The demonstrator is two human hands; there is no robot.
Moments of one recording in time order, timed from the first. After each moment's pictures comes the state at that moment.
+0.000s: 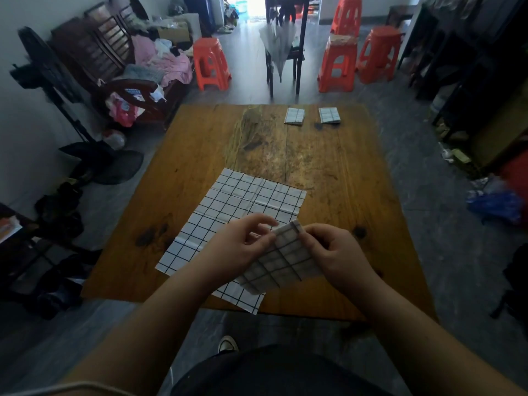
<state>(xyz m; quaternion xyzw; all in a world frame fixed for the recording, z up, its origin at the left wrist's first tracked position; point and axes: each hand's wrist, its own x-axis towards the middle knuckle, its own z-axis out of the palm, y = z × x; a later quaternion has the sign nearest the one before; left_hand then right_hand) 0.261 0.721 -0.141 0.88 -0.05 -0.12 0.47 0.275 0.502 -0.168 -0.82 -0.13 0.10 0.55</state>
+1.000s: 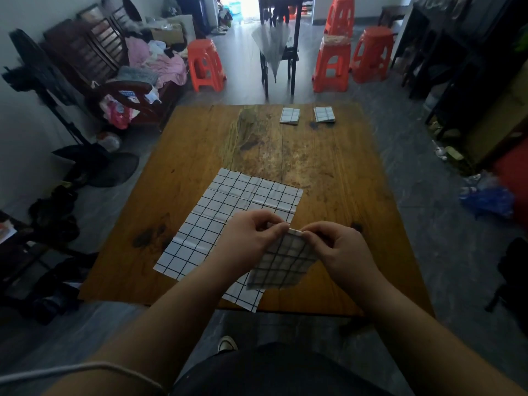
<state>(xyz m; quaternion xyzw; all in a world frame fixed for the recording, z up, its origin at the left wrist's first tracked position) 0.266 0.693 -0.138 0.87 -0.01 -0.04 0.50 0.267 0.493 -0.166 -0.85 -0.13 0.04 0.52</state>
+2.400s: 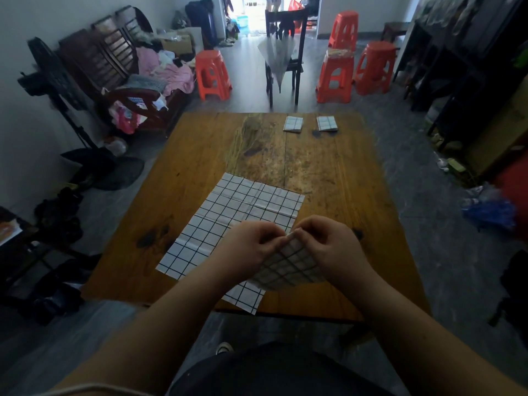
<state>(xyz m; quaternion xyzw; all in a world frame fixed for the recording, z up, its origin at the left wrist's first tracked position) 0.251 0.696 -0.133 0.91 -0.08 -0.08 0.39 0.266 0.507 -0.150 -0.85 -0.15 0.02 0.51</state>
